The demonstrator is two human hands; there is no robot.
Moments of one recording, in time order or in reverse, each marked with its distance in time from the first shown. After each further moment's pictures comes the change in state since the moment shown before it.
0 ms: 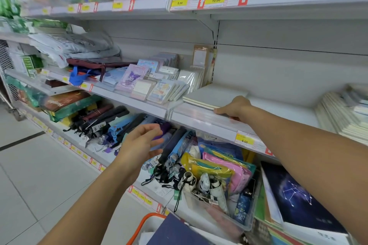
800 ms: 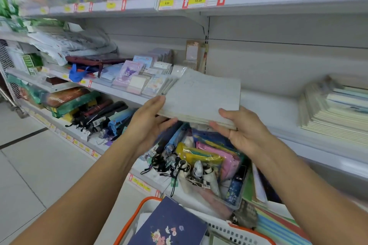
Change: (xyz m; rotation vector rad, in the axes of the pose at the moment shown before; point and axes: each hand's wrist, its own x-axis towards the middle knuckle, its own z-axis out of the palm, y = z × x) left_hand -0.015 0.030 0.041 -0.270 -0.273 0.042; right_hand -0.180 0.031 -0.025 1.474 -0.296 0.077
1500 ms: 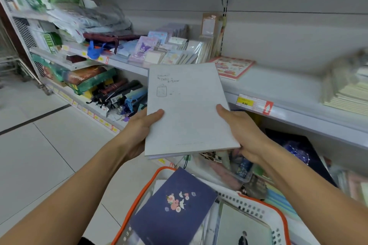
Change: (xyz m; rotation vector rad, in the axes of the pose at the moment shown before) left_hand -0.069 -0.028 -0.061 0.099 0.026 -0.140; right_hand -0.031 0.064 -0.014 -0.573 -0.142 0.024
